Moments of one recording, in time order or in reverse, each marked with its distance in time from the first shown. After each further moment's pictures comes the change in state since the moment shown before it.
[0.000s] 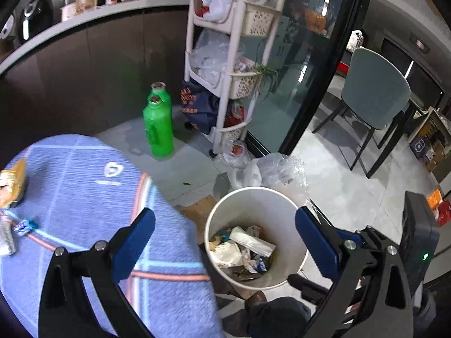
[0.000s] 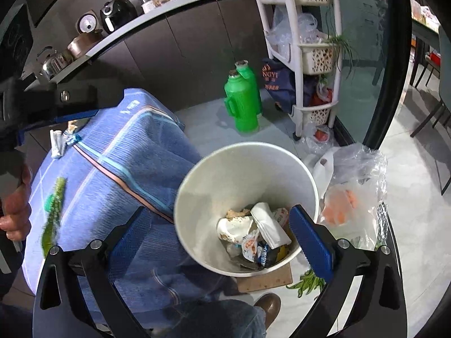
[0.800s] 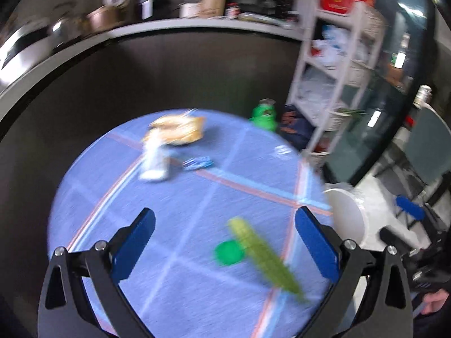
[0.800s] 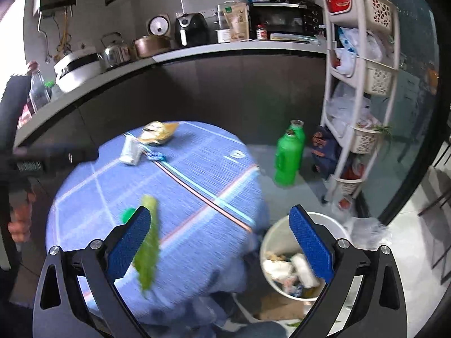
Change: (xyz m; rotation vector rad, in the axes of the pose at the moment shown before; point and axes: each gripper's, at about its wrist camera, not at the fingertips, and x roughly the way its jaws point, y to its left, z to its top) left arm -0.189 0.153 -0.100 -0.317 -0.080 0.340; right arm -0.069 0.162 0.023 -0.255 -0.137 0.123
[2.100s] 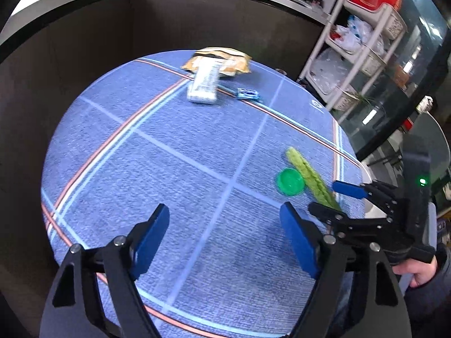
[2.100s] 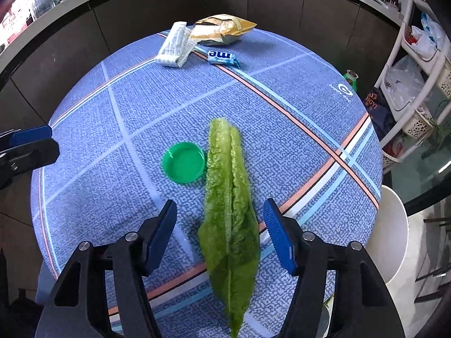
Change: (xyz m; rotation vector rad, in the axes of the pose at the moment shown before) left arm 0.029 0.091 -0.071 -0.088 0.147 -0.115; right arm 0.135 0.111 -0.038 -0.195 0.417 -0.008
